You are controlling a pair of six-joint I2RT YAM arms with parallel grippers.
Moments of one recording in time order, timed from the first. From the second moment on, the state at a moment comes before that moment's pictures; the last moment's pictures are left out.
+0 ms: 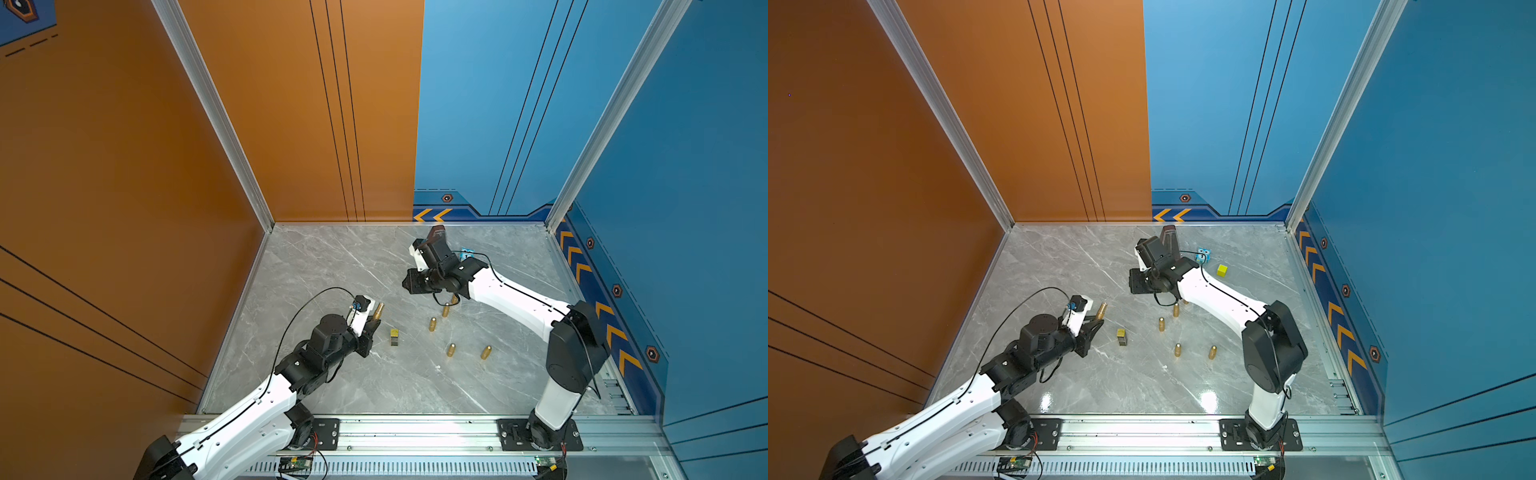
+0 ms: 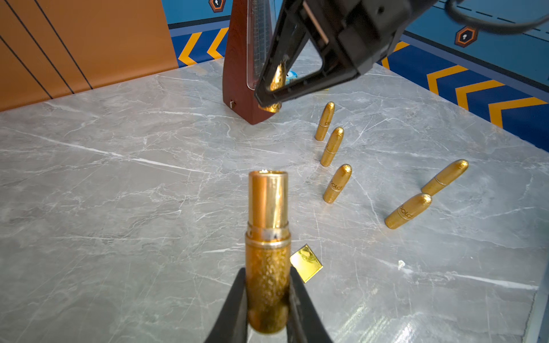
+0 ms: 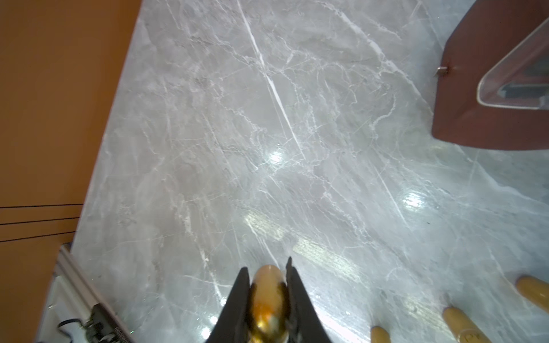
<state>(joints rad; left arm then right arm) -0.65 0.78 0.40 -0.03 0.00 -0.11 0.71 1.83 1.49 -0.54 -0.10 0.51</state>
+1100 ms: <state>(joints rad) -0.58 0.69 0.31 0.02 -0.05 -0.18 0.79 2.24 1.68 -0.51 0.23 0.36</state>
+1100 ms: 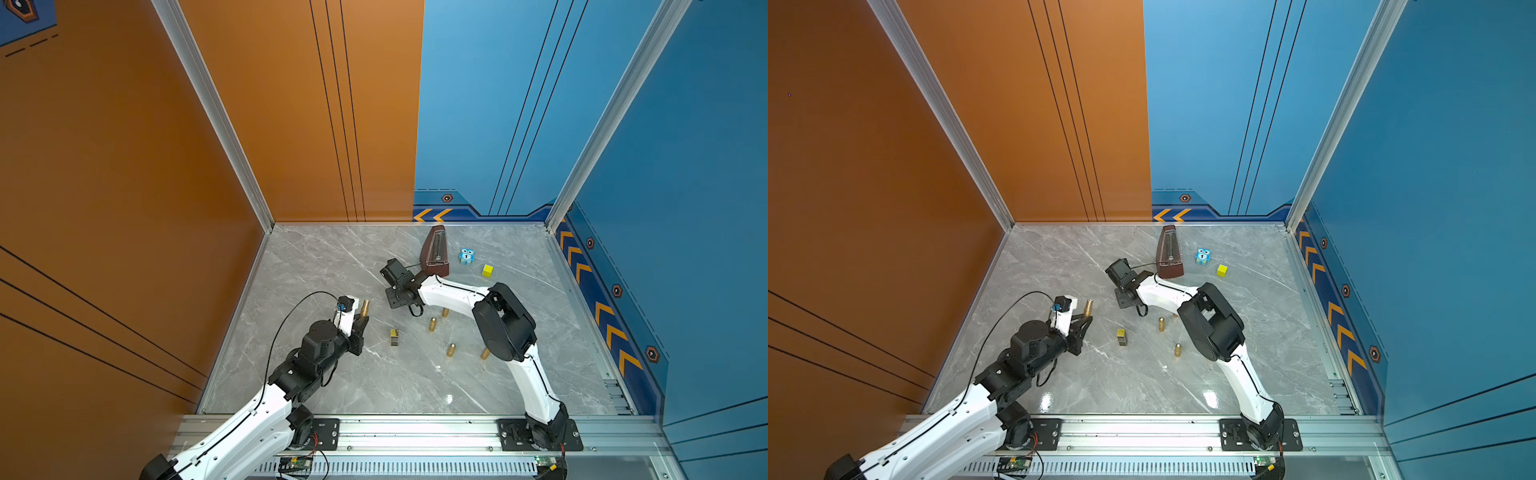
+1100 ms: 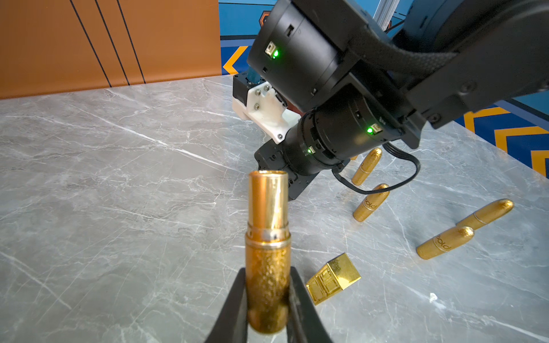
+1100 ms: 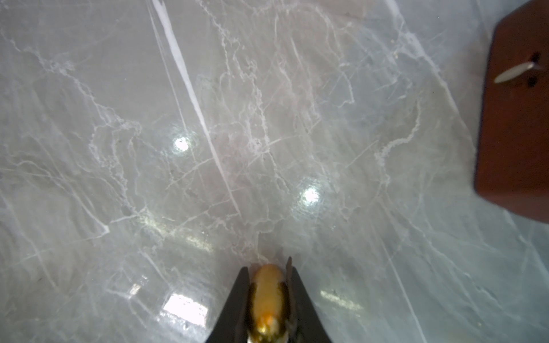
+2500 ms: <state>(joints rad) -0.56 0.73 0.32 0.03 0.10 -0.12 0.70 1.65 1.40 -0.56 -0.26 0.44</state>
